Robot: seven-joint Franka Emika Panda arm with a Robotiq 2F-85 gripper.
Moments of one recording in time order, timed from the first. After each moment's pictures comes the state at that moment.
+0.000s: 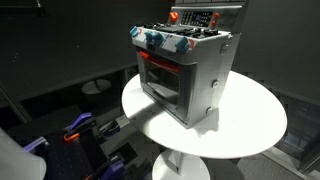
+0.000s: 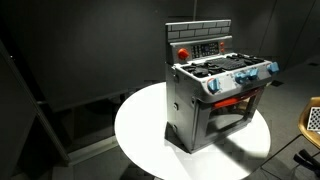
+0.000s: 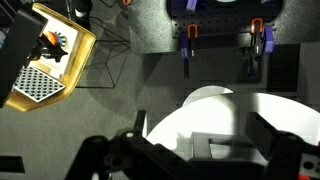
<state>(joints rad) -0.11 -0.76 -0.04 -2.33 -0.23 1.44 -0.04</state>
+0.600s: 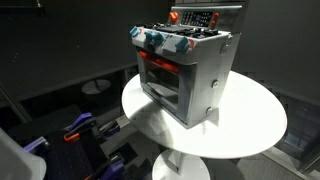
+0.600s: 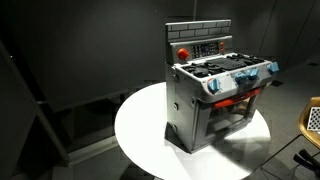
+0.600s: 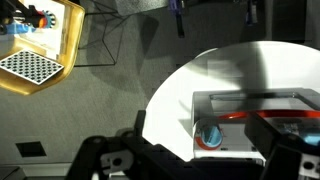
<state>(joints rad) -0.10 -0.65 -0.01 -2.29 -0.20 1.64 0.14</state>
